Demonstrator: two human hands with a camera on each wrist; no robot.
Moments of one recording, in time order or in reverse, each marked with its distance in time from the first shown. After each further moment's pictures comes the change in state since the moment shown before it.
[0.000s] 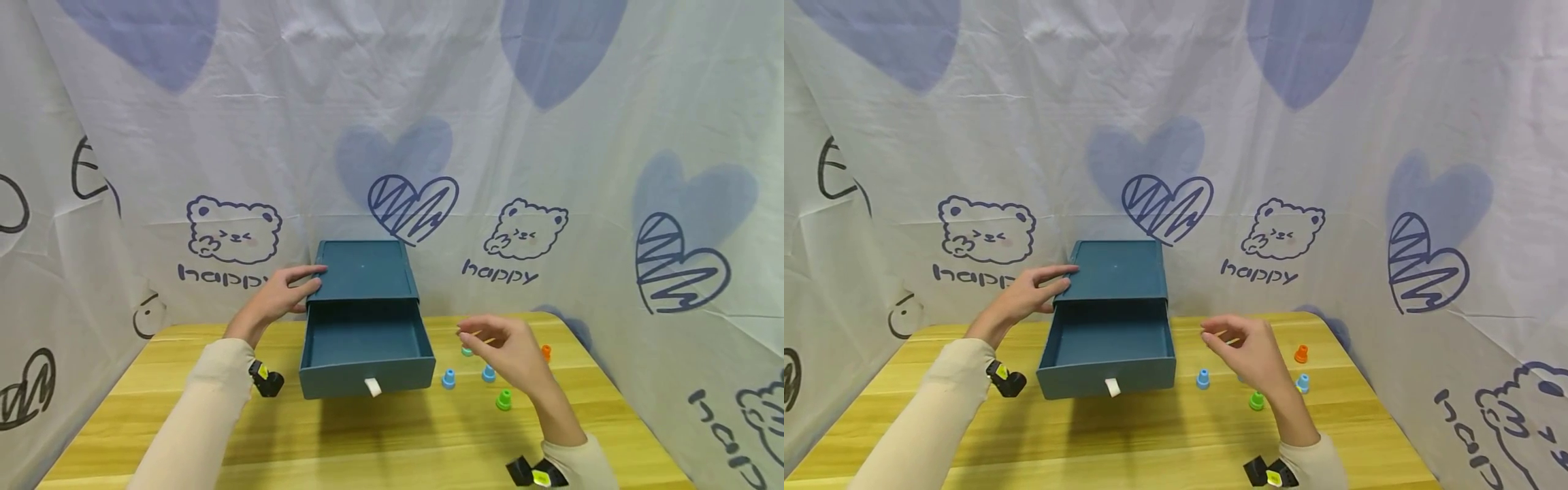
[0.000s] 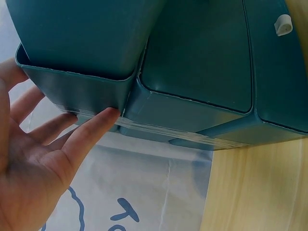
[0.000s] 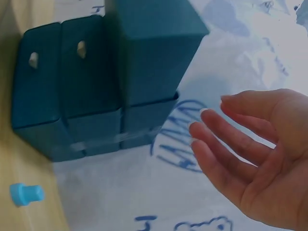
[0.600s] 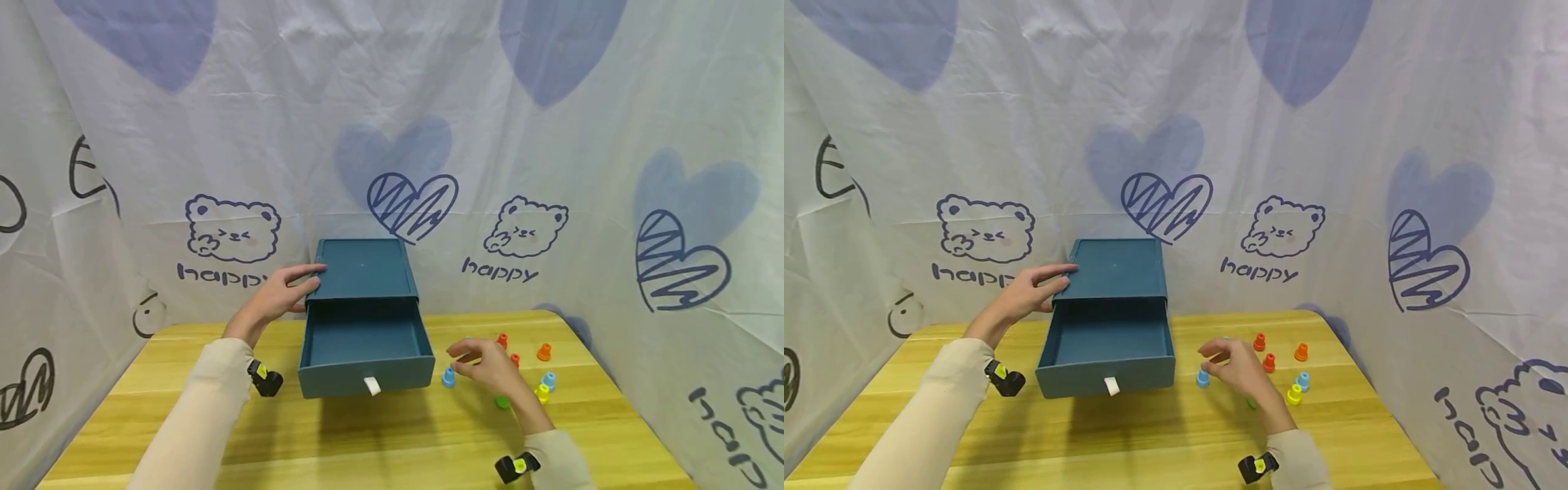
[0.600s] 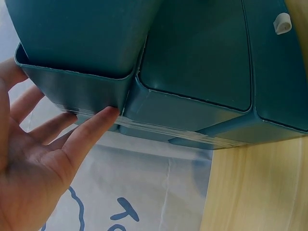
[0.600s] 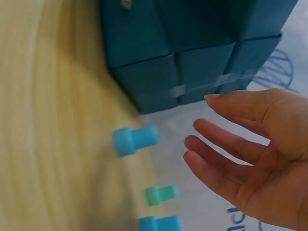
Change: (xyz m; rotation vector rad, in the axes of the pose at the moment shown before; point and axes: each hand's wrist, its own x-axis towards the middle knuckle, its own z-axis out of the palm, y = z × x) left_hand 0.001 -0.002 0.000 -0.006 0.002 0.007; right_hand 0.004 0.090 0.039 -0.071 -0.222 0.145
